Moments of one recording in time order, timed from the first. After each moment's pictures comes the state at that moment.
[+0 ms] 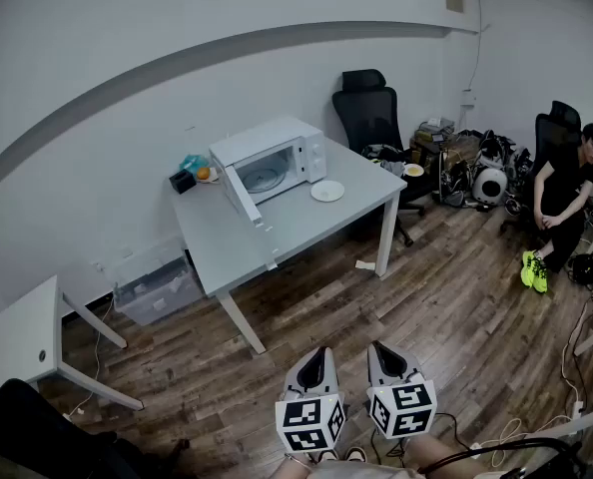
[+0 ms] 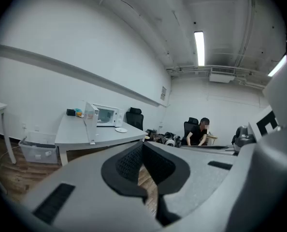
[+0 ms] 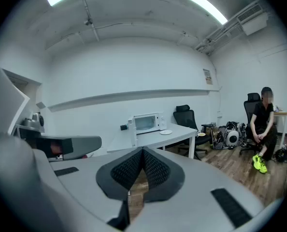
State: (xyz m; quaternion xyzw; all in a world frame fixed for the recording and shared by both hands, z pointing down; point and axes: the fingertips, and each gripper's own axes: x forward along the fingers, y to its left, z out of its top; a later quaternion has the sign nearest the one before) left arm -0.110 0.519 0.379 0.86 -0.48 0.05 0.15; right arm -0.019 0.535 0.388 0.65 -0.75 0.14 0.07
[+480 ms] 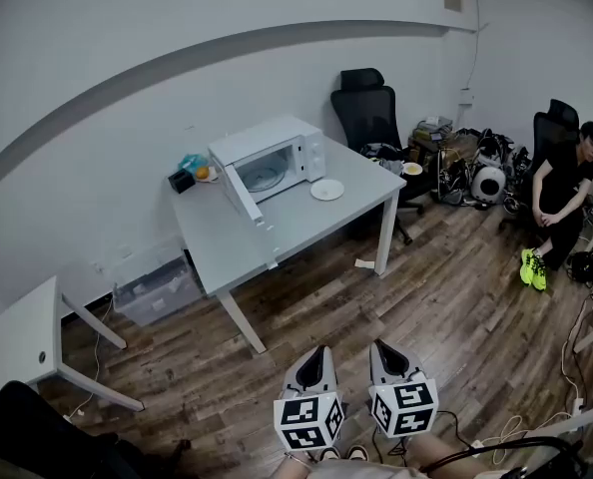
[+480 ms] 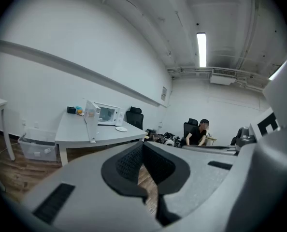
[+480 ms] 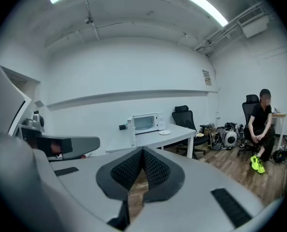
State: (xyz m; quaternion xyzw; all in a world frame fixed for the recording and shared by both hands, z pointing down) left arm -0.122 0.518 0.384 0.86 -0.48 0.04 0.17; right arm -0.024 0.537 0.389 0.65 -0.74 0.13 0.07
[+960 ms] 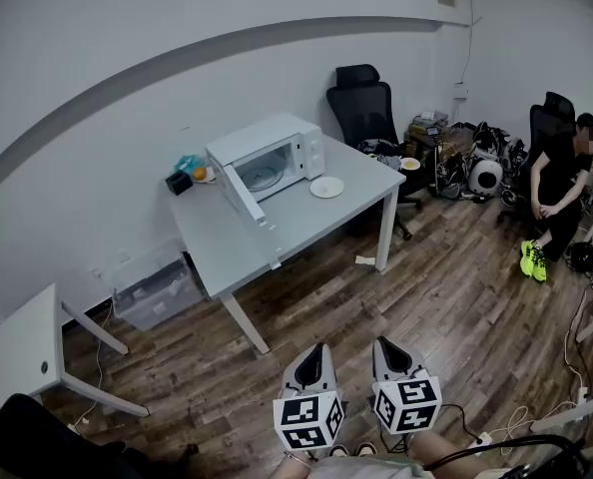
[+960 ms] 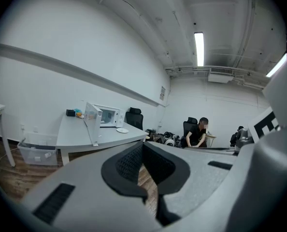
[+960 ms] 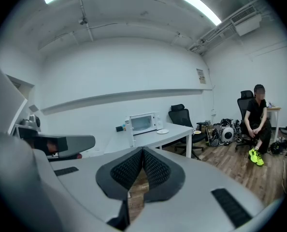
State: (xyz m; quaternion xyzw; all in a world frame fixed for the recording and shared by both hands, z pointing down) left arm -0.143 0.504 0.380 0.87 -0.47 0.05 0.15; right arm -0.037 0.527 0.393 0.67 -0.72 0.15 0.05
